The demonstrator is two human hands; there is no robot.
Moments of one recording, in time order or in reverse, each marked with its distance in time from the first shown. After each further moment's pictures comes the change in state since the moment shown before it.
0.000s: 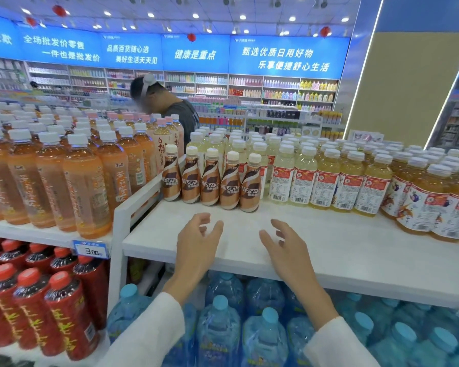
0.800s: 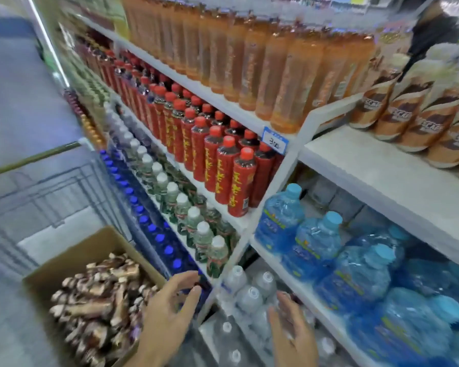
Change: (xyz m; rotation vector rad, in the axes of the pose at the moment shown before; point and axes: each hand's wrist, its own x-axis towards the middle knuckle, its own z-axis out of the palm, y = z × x) left_hand -0.333 -0.152 -0.181 -0.019 0.436 -0.484; right_hand -0.270 0.051 0.142 0.253 -0.488 0.192
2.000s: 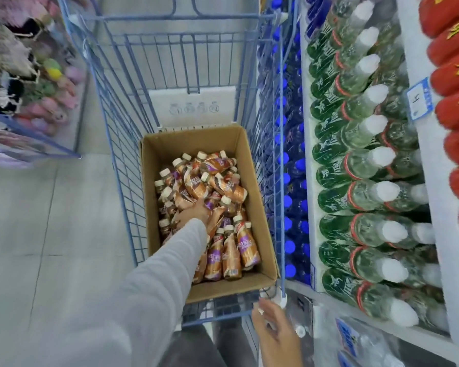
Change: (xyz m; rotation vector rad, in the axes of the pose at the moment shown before) left_hand 0.187 -0.329 -0.197 -0.440 1.005 -1.477; right_hand -0.004 0.079 0.286 -0.657 -0.834 0.489
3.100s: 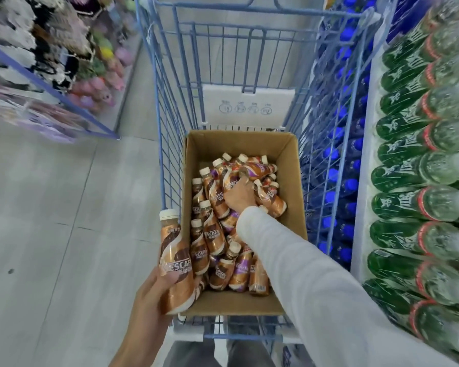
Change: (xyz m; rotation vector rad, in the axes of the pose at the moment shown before) left_hand -0.070 -0.074 -0.222 -0.399 -0.529 0.236; right_hand 0.225 -0.211 0.214 -0.699 -0.202 -0.309
